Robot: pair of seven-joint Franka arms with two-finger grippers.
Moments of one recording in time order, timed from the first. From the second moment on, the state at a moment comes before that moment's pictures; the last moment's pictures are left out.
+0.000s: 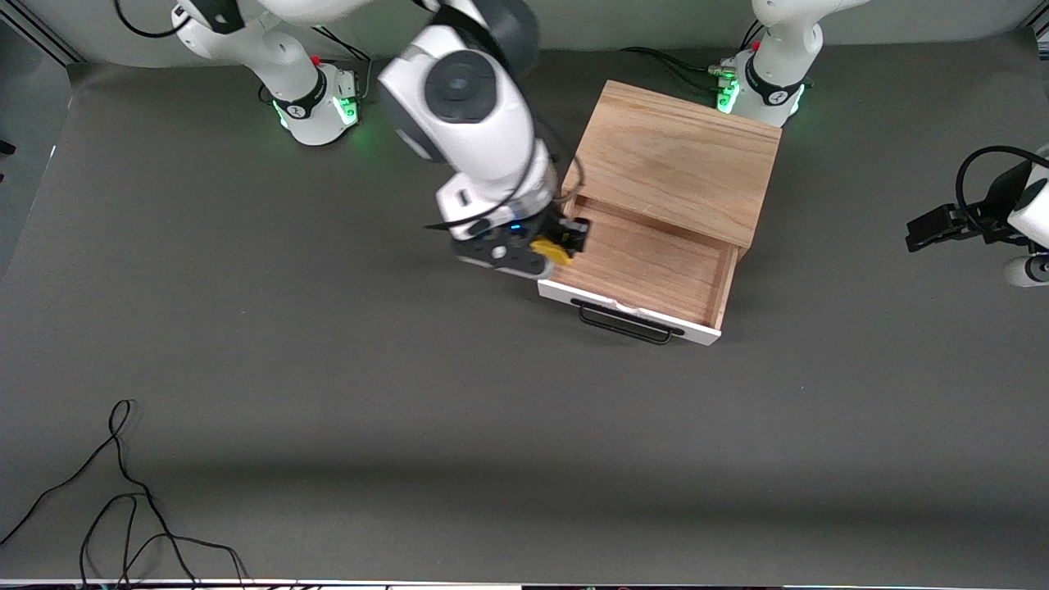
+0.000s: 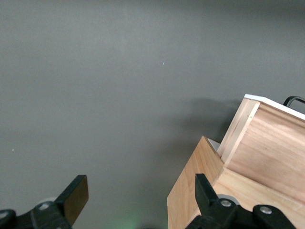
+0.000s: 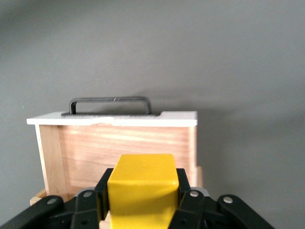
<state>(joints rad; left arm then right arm) 0.32 0.06 -0.34 -1.58 0.05 1.55 -0.10 0.78 0.65 0.03 -1.05 0.15 1.83 1.16</state>
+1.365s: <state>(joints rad) -0.01 0.03 -0.03 -1.60 0.03 1.60 -0.06 0.90 0.86 0.03 -1.03 0.12 1.93 1.20</state>
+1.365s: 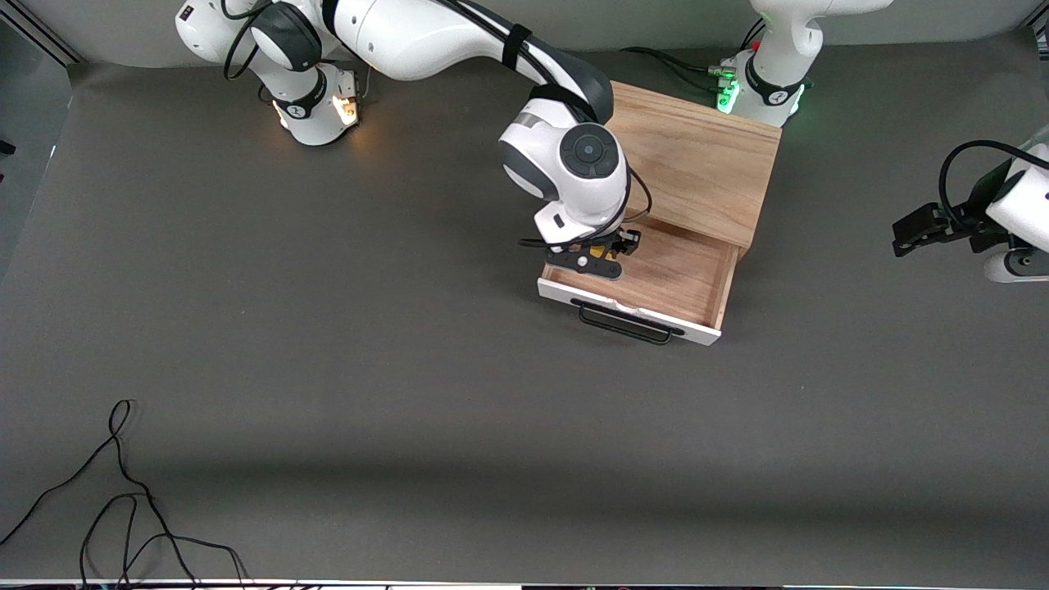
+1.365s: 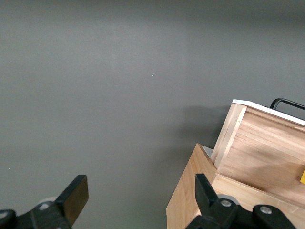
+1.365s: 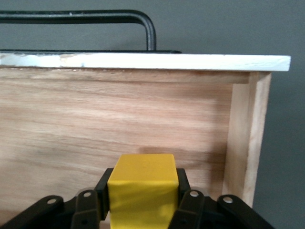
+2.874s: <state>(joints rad) -0.01 0.03 -0.02 -1.59 0.03 1.60 -0.03 0.81 0.65 -0.01 -0.99 0.06 1.73 1.18</state>
